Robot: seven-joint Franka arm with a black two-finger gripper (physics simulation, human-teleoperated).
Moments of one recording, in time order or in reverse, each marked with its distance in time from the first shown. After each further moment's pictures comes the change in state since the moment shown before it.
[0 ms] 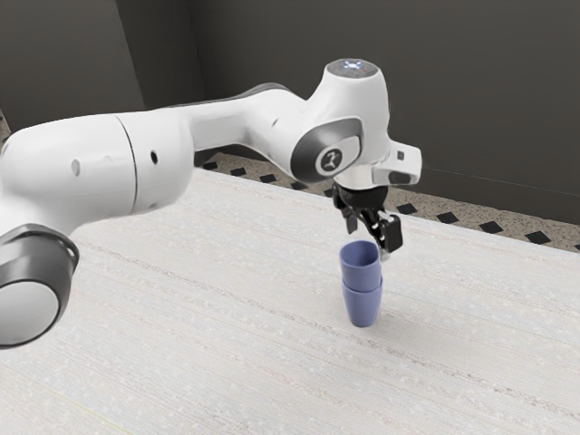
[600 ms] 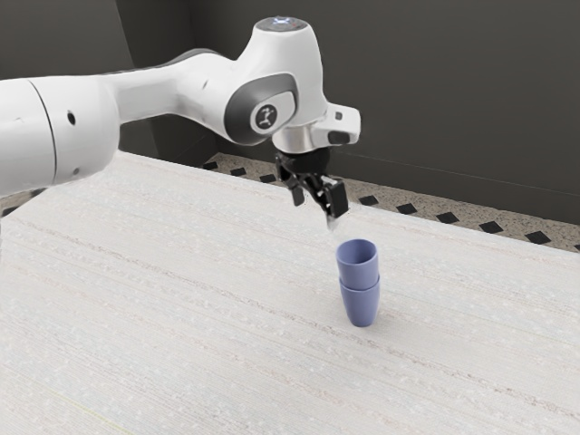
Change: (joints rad) arm 0.106 -0.213 -0.003 -0.164 -0.004 -0.052 0.006
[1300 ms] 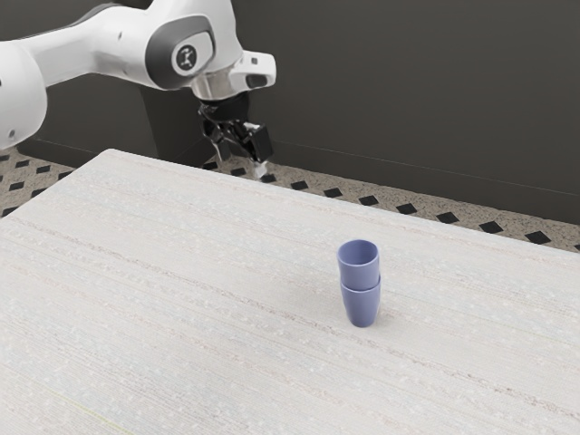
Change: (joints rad) arm 0.183 -0.113 0.003 0.007 0.008 -0.097 0.053
